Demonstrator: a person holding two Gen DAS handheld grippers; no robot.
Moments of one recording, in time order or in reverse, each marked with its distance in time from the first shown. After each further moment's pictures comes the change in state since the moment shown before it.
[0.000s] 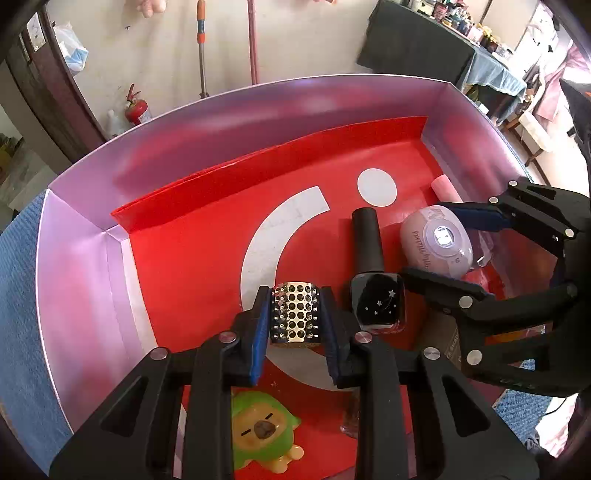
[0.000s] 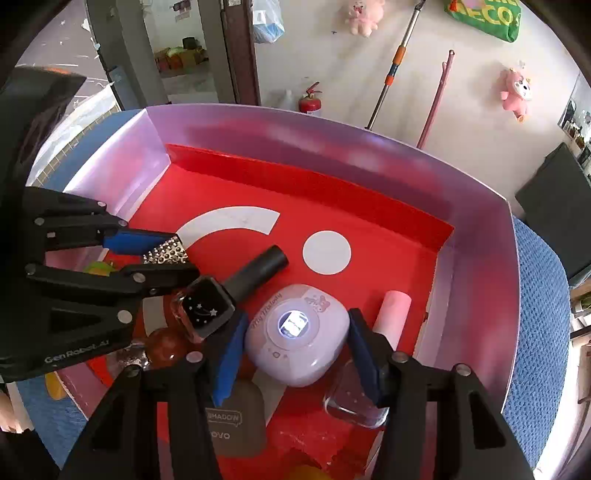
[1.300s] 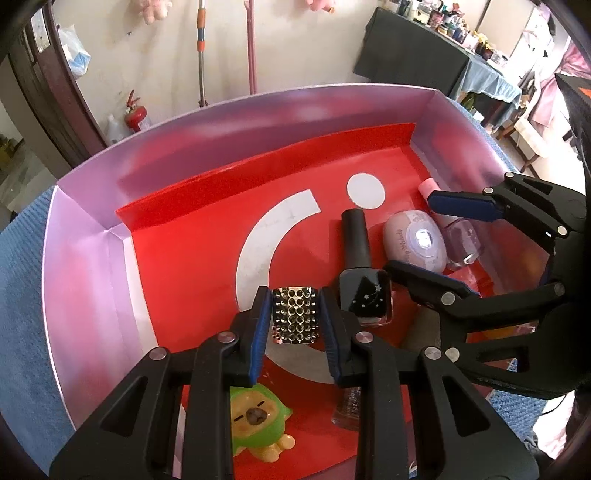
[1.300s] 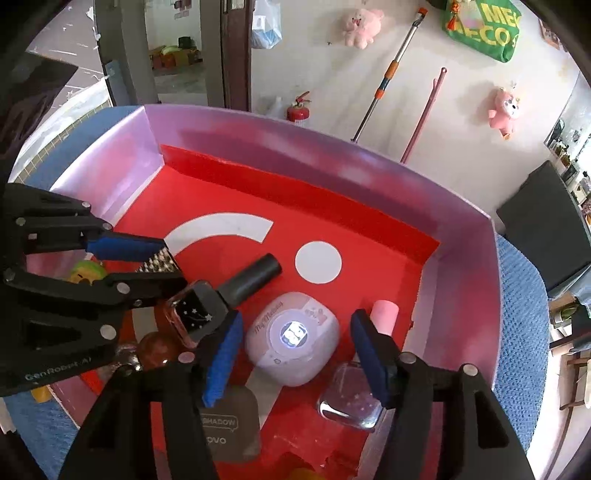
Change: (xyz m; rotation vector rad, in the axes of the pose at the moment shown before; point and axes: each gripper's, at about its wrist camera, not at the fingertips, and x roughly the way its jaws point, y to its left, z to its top) left arm -0.008 -0.002 -0.007 0.001 -0.044 -0.012; right arm -0.005 0.004 0.009 -0.032 -0.039 -0.090
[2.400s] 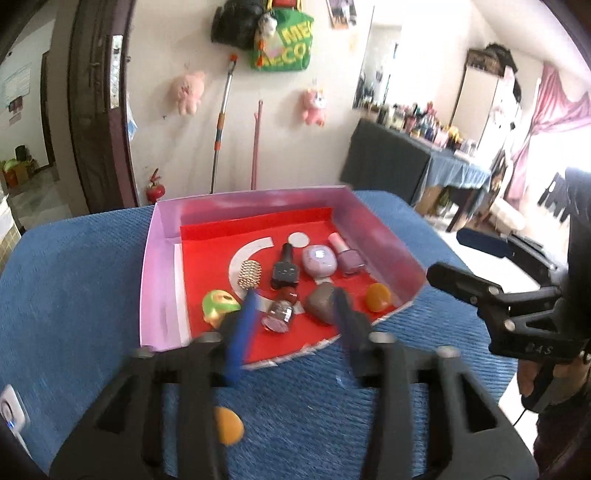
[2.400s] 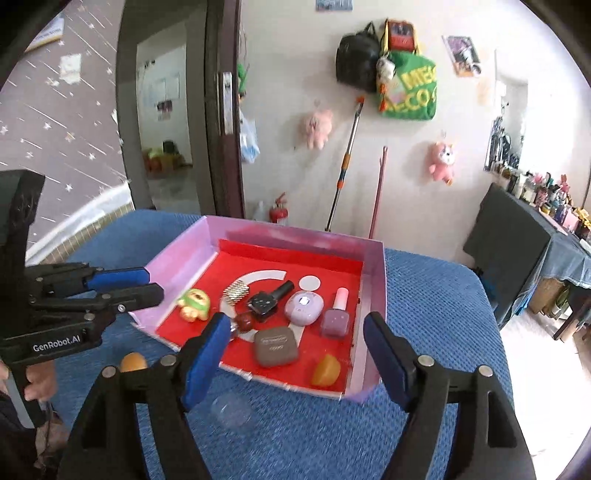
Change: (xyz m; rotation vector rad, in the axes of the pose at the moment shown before) left arm -0.151 -0.044 -0.127 -0.077 -0.489 -0.040; right arm -0.185 0.040 -0.117 0.157 -0.442 -0.047
